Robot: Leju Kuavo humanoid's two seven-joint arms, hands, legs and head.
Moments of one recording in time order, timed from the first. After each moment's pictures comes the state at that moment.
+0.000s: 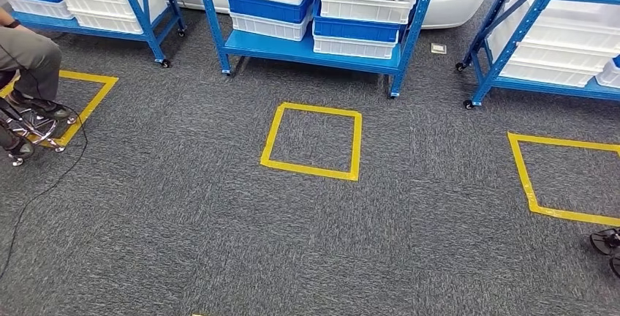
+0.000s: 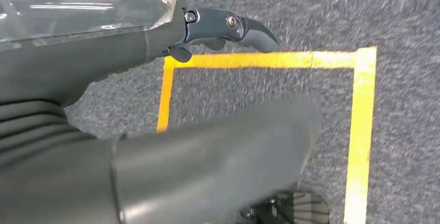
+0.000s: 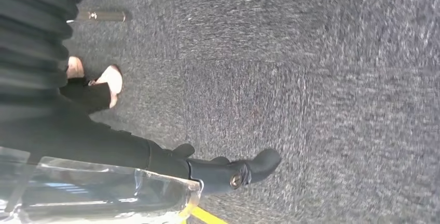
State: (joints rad) left arm -0.08 -0.13 0.95 -0.19 -1.01 0.16 -0.20; right arm -0.10 -0.03 -1.28 -0.22 1.36 -0.26 -0.05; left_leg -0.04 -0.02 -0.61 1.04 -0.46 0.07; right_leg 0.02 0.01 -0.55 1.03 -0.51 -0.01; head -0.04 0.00
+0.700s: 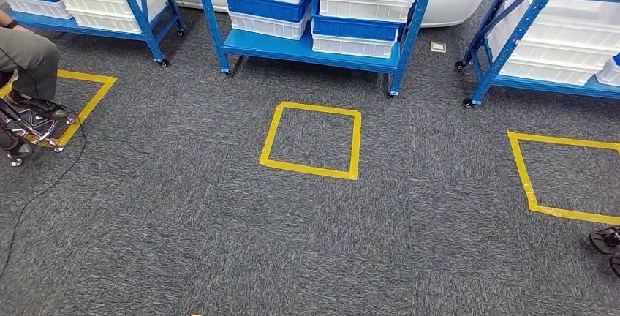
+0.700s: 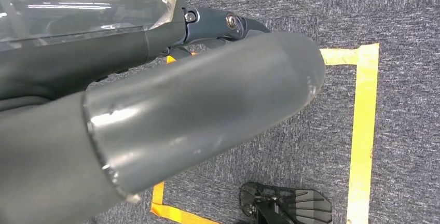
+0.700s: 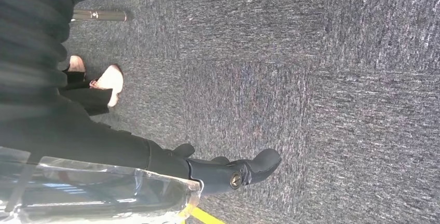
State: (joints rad) left arm -0.07 -0.13 0.95 -0.19 -1.01 0.16 -0.20; right arm -0.10 -0.03 -1.27 -0.22 1.36 -0.26 -0.05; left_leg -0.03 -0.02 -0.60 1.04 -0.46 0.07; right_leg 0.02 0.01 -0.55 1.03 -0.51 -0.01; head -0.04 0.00
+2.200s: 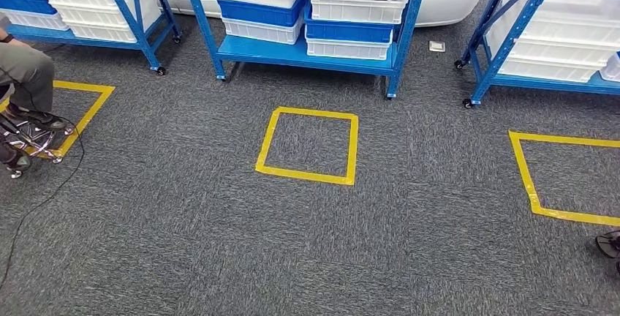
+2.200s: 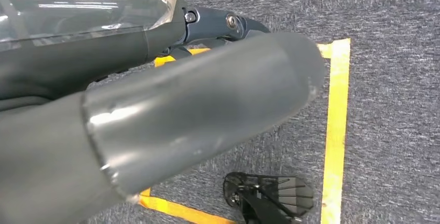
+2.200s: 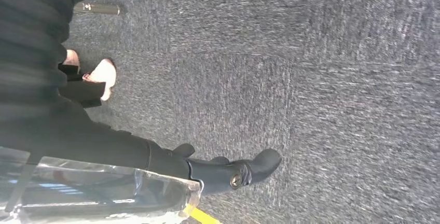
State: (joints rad) left arm -0.08 -0.12 0.96 -0.19 -1.00 0.15 -0.22; right arm -0.09 -0.02 -1.26 -0.22 1.36 -0.26 -0.05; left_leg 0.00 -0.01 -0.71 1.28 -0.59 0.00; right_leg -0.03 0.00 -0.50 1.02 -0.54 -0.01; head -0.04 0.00
